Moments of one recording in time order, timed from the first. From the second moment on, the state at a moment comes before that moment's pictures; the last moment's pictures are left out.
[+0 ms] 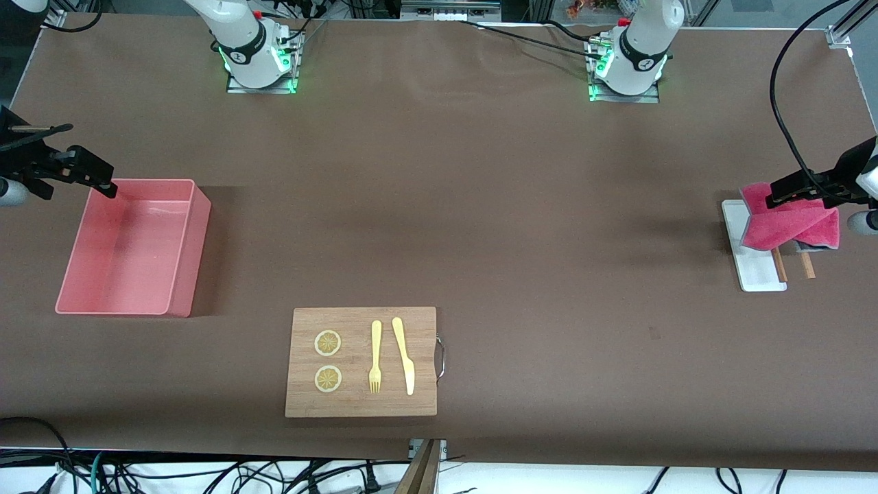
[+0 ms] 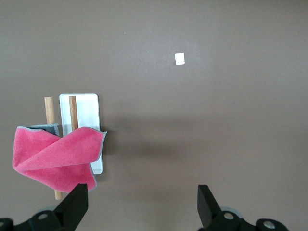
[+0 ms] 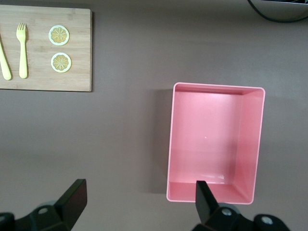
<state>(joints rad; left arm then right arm) 0.10 0.12 0.01 -1.57 -0.01 1.61 0.06 -0.07 0.09 0.09 -1.51 -0.03 1.65 -0.03</state>
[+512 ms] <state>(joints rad) 0.10 0.12 0.01 -1.57 -0.01 1.61 0.06 -0.07 0.09 0.09 -1.51 -0.03 1.65 -0.03</state>
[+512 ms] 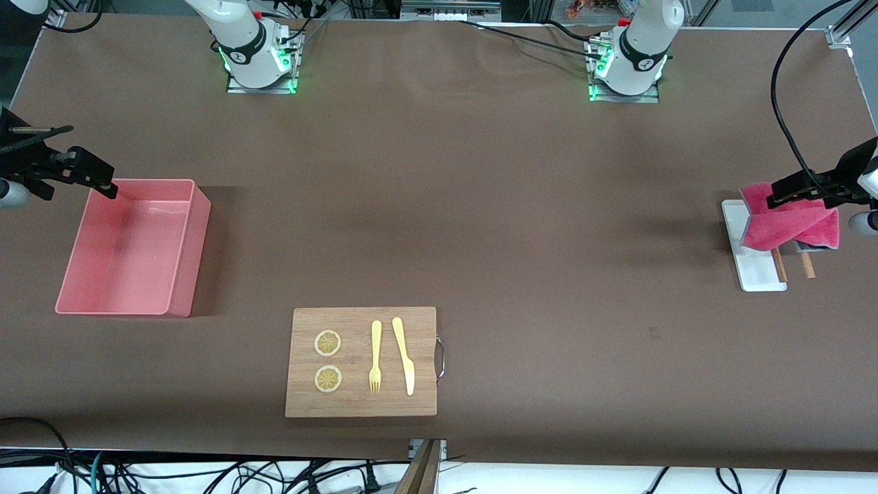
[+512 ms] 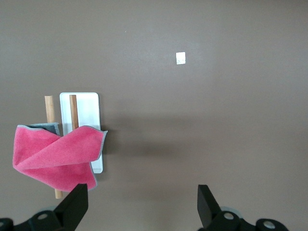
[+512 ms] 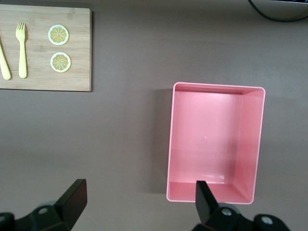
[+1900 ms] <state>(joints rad) 0.46 0.41 0.01 -1.58 -0.03 1.62 0.55 -0.06 0.10 0.09 -1.51 -0.03 1.66 -0.03</state>
